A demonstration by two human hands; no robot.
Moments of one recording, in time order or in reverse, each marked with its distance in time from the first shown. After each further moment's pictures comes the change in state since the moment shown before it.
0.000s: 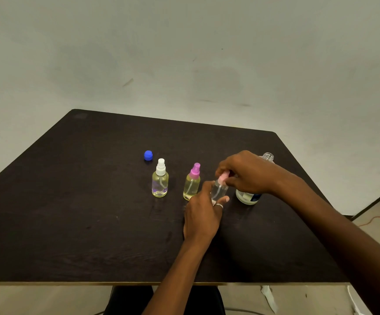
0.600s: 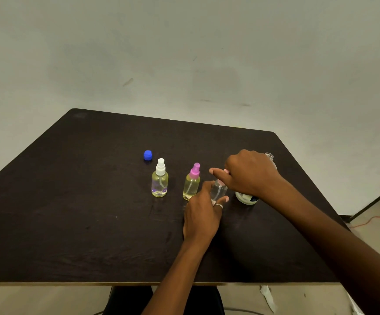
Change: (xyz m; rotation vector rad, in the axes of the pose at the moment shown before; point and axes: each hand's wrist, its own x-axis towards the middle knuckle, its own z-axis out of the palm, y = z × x) left_hand 0.000 0.002 -0.001 -0.015 -0.010 -0.026; right_hand 0.002 -0.013 0.008 -0.315 0.147 0.240
